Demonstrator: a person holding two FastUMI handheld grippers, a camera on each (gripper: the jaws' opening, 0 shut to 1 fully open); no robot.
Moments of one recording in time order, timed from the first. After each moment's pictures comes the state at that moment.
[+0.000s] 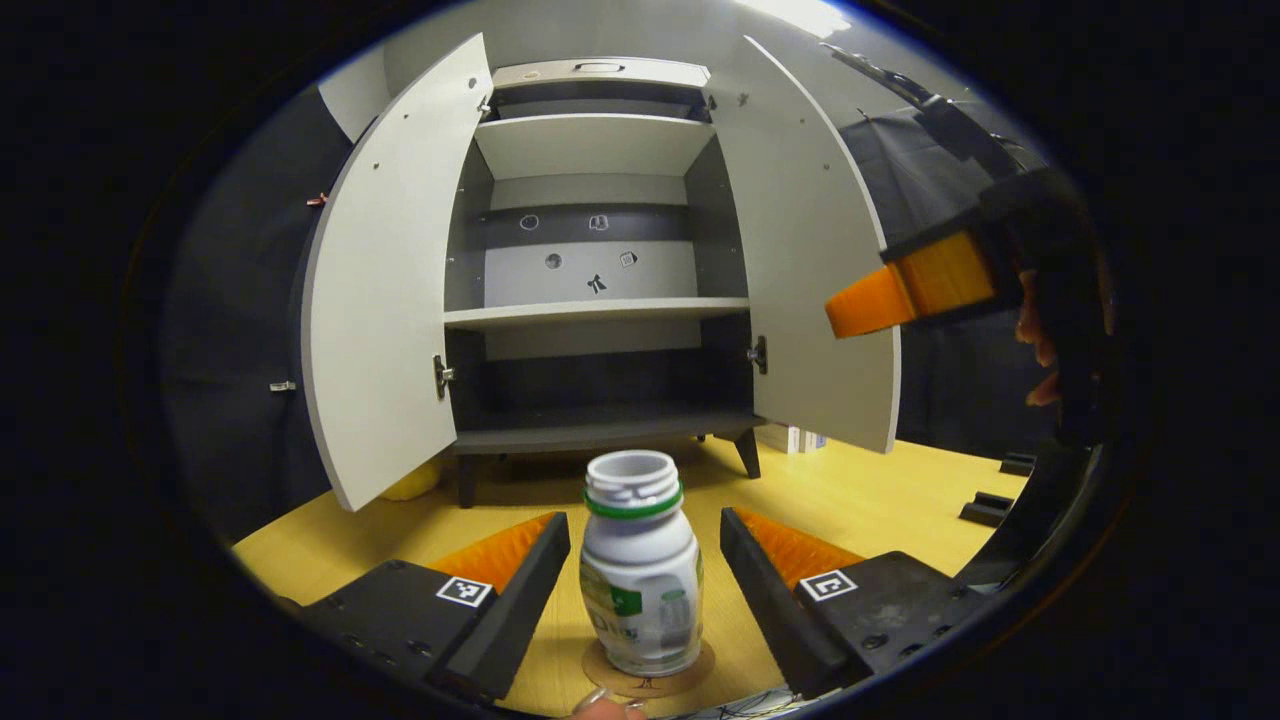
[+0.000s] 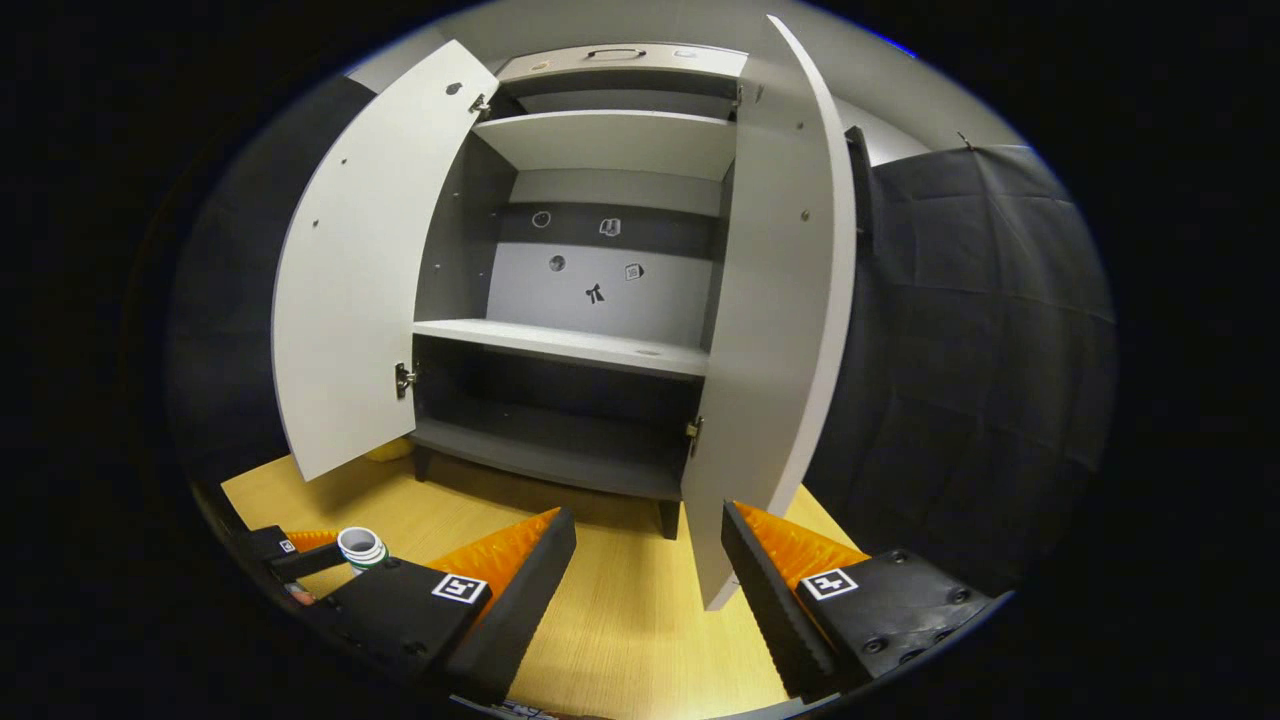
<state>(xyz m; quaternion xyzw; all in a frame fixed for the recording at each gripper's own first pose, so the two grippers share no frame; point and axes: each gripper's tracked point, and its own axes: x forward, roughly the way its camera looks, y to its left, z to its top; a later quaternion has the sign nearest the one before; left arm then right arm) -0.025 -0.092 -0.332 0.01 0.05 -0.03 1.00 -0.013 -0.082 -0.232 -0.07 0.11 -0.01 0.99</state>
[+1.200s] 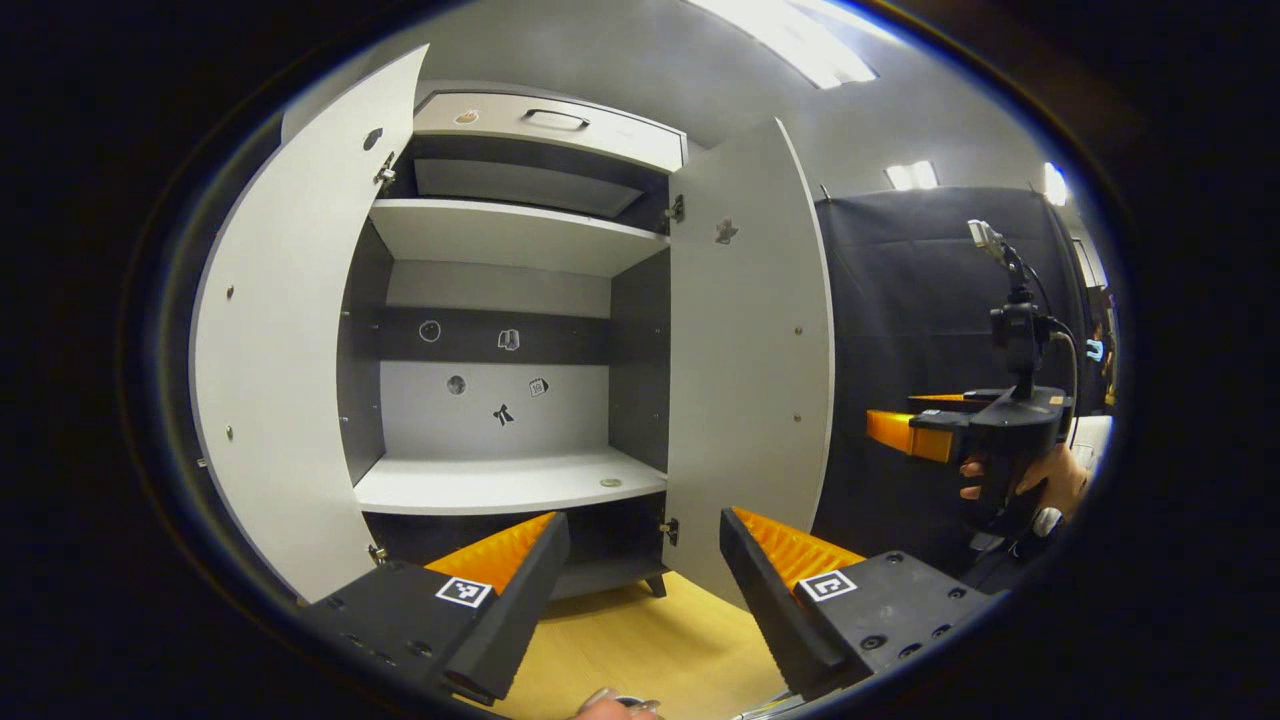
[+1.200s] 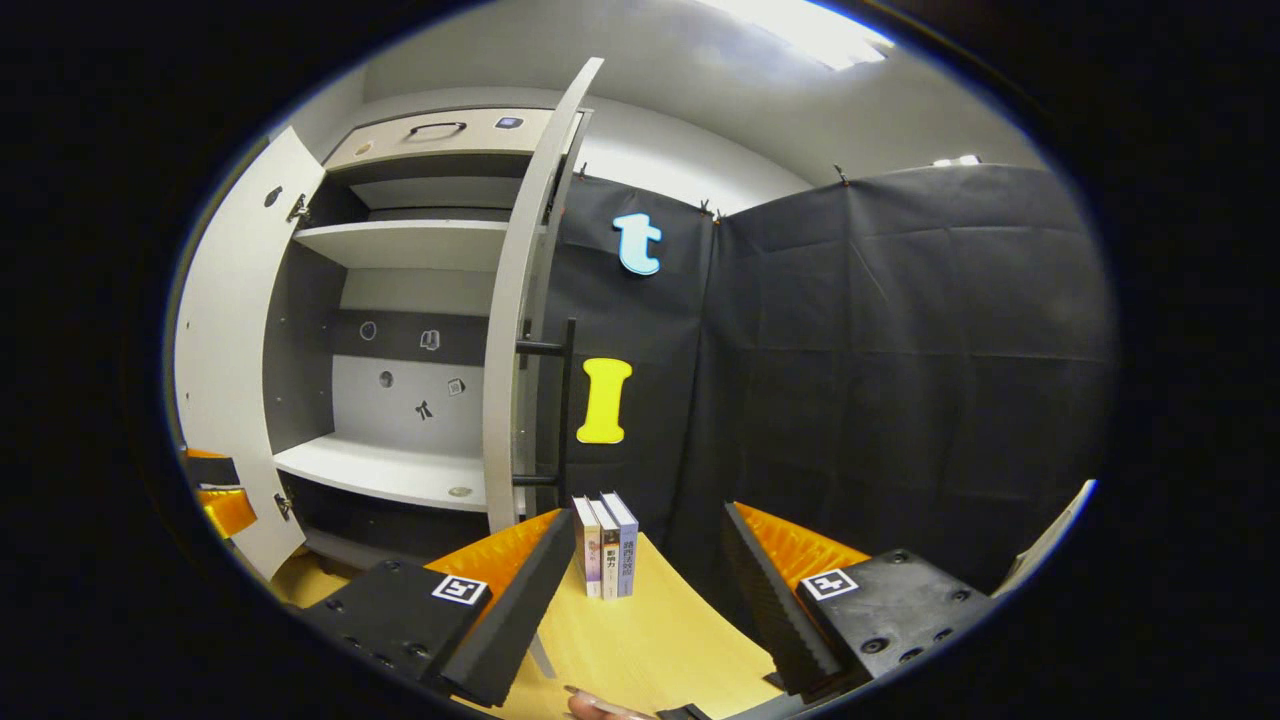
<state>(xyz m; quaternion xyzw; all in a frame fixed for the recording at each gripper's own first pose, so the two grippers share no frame) 0.019 -0.113 -0.068 -0.03 0.01 -0.18 0.98 0.005 -0.226 -0.036 -0.04 0.01 -0.16 0.99</state>
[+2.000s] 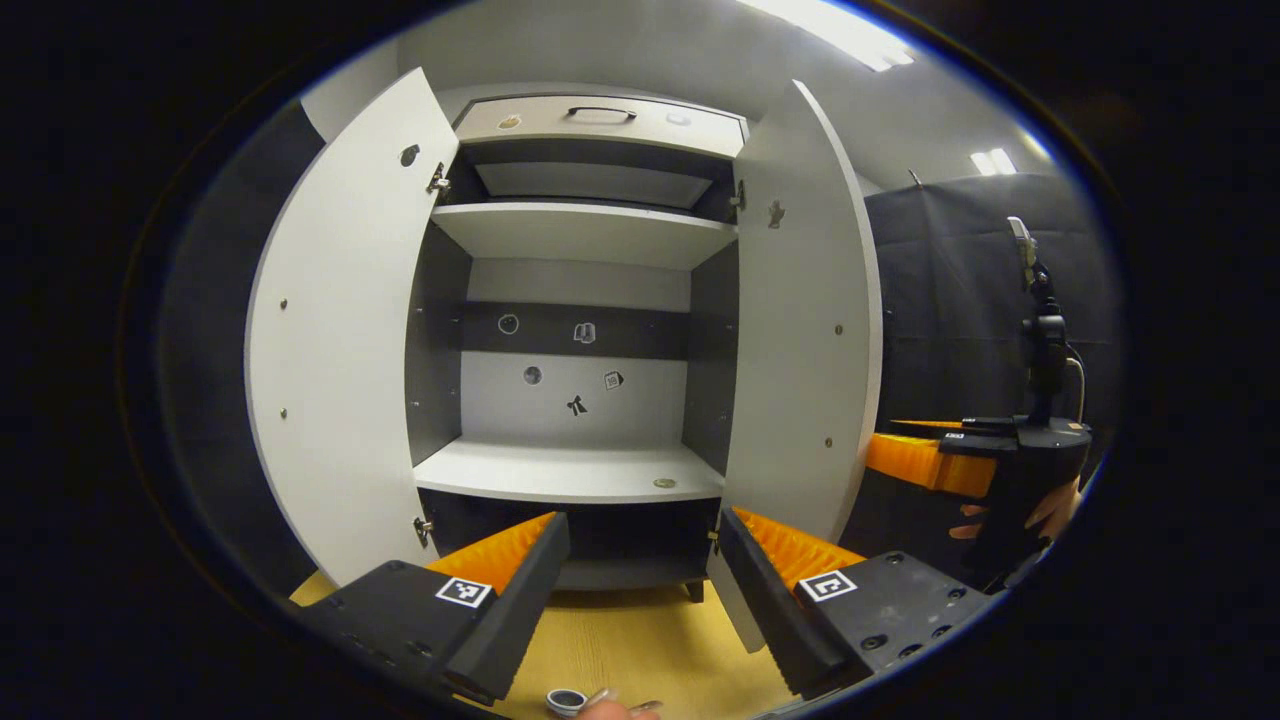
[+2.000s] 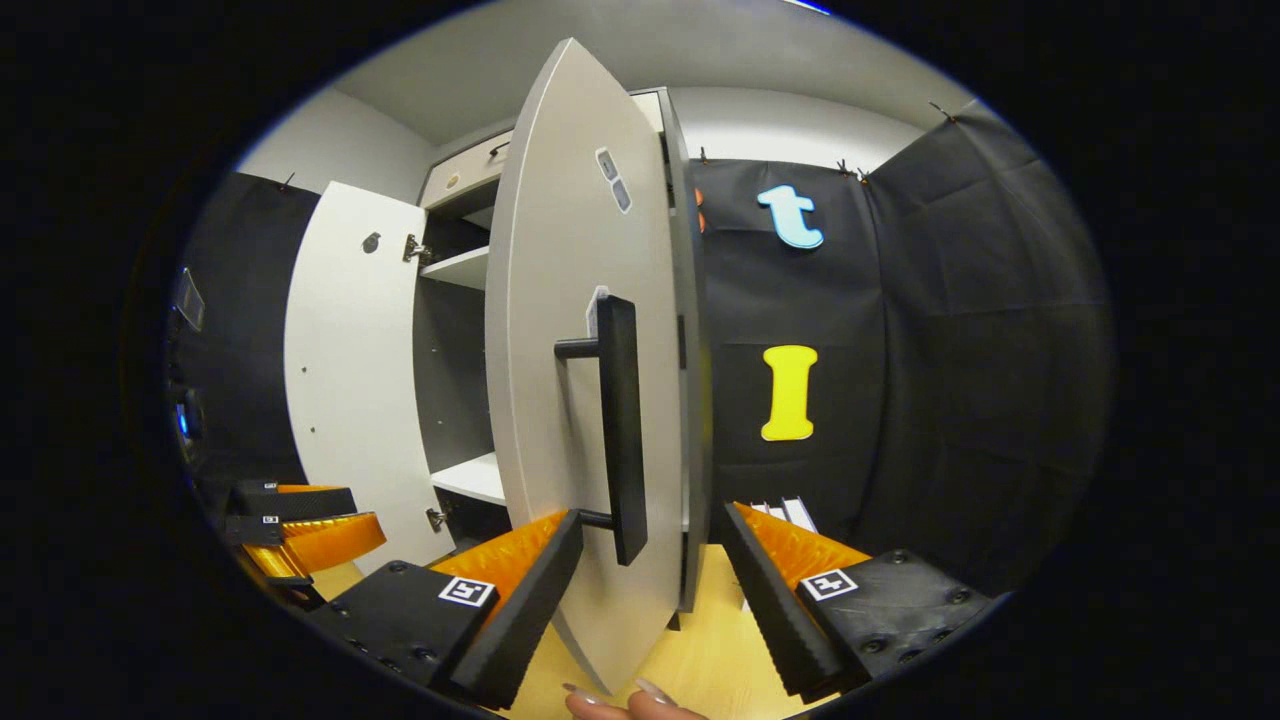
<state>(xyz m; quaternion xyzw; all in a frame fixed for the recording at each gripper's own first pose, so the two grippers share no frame) 0.022 -0.124 -0.068 -0.05 0.03 -0.02 1.00 0.066 -0.144 -0.053 0.03 0.03 0.12 0.99</state>
